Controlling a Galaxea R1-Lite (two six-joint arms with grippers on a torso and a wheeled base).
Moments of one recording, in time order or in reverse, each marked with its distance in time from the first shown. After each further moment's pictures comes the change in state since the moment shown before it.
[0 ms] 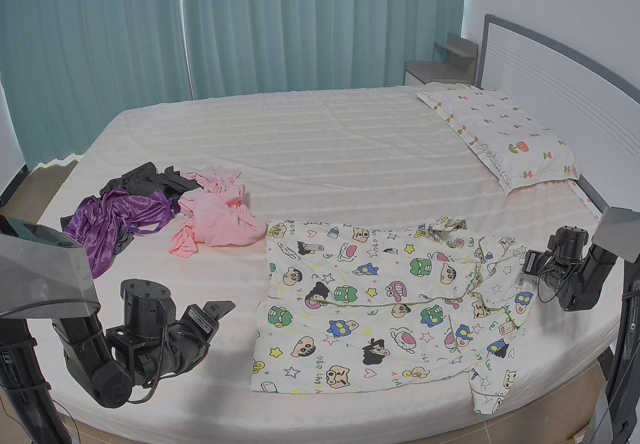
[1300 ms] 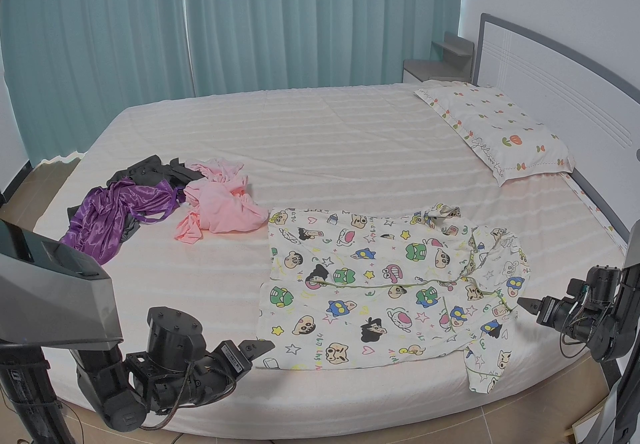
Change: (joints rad) left arm -0.177 0.041 0.024 0.005 -0.040 0.019; right arm -0.033 -0.263 0.723 -0.287 0.325 0.131
